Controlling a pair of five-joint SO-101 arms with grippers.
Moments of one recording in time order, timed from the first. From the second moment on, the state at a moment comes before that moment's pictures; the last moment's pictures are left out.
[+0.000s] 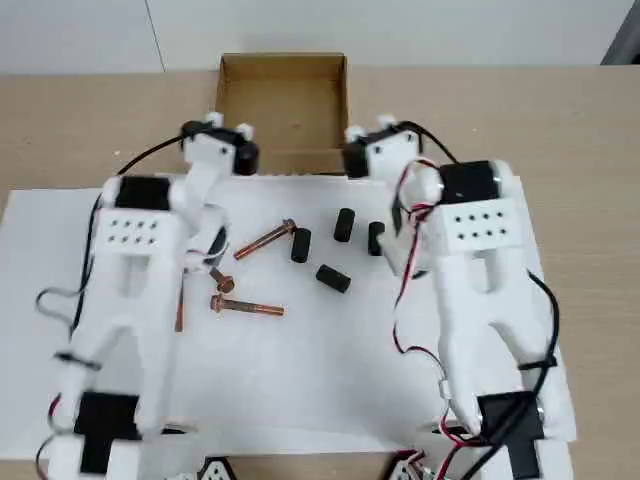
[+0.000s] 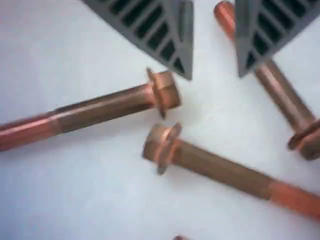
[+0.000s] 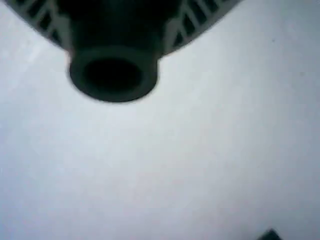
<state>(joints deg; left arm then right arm) 1.8 -3.9 6.5 92.6 -14.2 -9.4 -9.8 3.2 97.7 17.0</state>
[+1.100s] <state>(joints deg) 9.9 28.6 -19.4 93.7 -25.1 -0.1 -23.2 26.3 96.0 17.0</state>
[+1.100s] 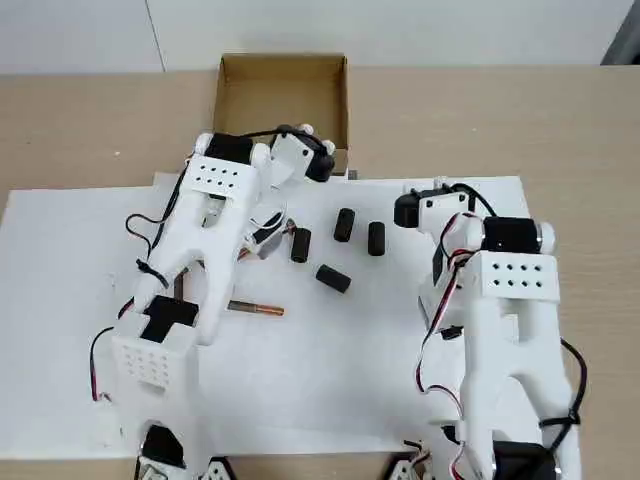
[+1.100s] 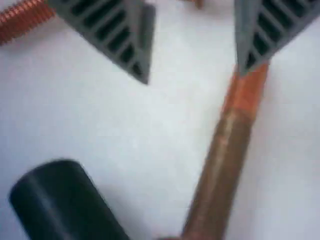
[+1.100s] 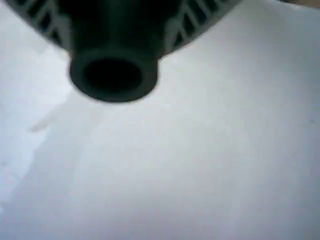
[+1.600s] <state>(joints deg) 10.0 35.0 -21.5 88.2 -28.1 -0.2 -23.2 26.3 95.8 17.0</state>
